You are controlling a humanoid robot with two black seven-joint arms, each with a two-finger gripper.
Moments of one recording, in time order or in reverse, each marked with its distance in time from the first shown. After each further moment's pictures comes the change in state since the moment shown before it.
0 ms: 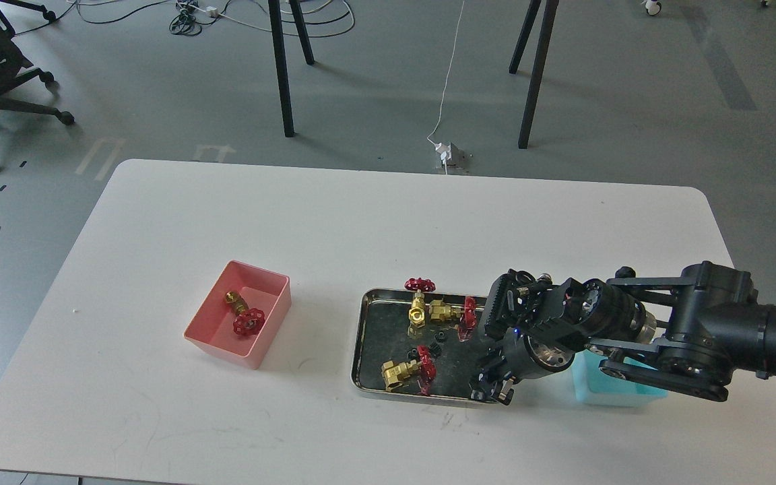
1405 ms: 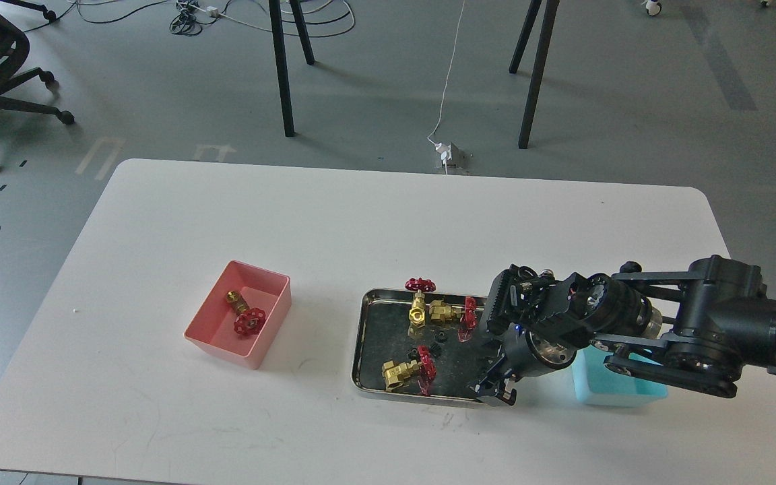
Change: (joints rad) left arm 0.015 -0.015 0.015 -0.017 0.000 0.006 0.001; right arm 0.022 -0.016 0.000 0.029 0.021 0.000 0.011
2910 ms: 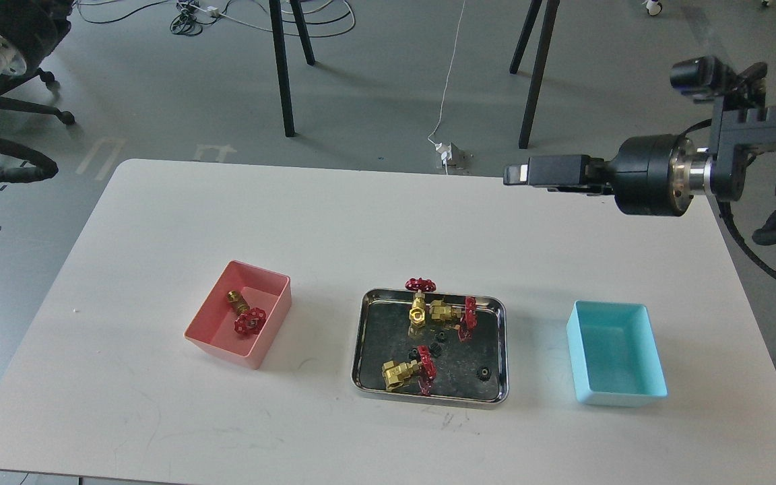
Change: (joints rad) left arm 0.086 -0.030 0.102 -0.064 0.002 -0.008 0.011; right arm 0.186 -0.490 0.240 0.229 0.922 -0.016 -0.124
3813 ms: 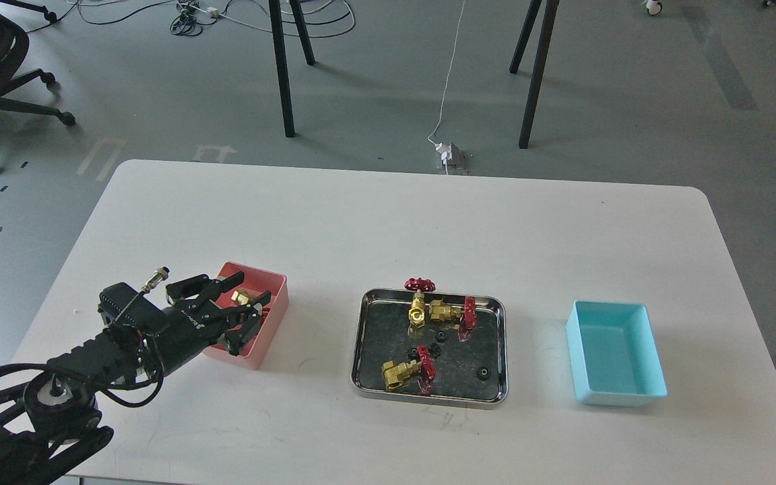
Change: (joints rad) left arm 0.653 -0.107 0.213 -0.229 1.427 0.371 0.000; right arm 0.027 -0.011 0.353 -0.477 0.896 -0.336 -0.078
